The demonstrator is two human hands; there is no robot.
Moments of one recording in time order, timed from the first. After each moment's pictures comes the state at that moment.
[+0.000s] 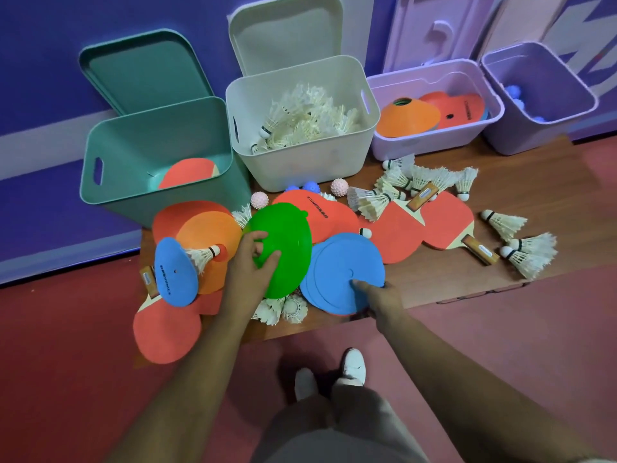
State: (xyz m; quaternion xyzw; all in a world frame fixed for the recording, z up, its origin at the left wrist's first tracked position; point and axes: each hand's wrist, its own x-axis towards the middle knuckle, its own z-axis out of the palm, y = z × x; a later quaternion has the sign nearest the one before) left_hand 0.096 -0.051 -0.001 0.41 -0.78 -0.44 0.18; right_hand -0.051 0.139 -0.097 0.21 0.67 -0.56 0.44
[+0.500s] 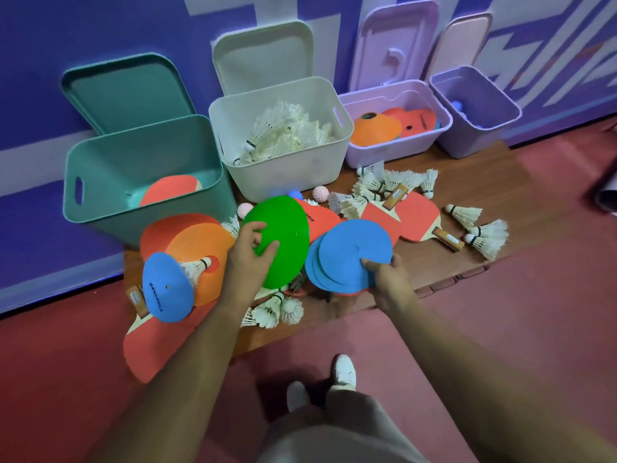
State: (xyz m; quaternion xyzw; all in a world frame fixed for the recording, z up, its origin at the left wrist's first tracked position) left_hand 0.092 -0.068 0.013 0.35 -0.80 -0.46 0.17; right_hand -0.052 0.138 -0.036 0.19 0.61 -0.70 0.32
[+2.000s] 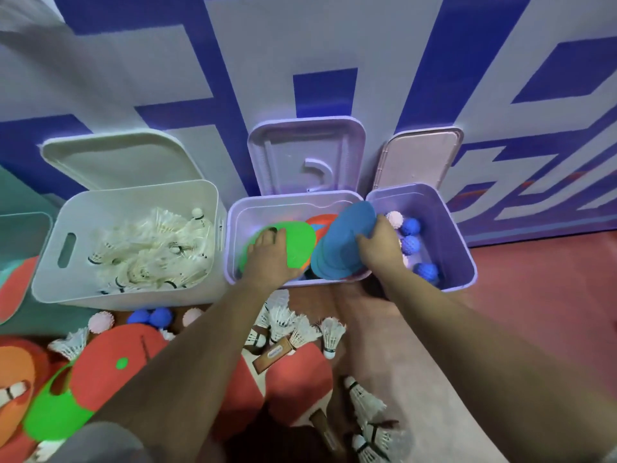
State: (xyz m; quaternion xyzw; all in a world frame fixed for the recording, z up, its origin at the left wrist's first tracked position) left_hand -0.414 -0.044 -0.031 0.39 -0.91 -0.14 -0.05; right_hand -0.575 0.094 0.009 -0.19 0.87 -0.39 0.23
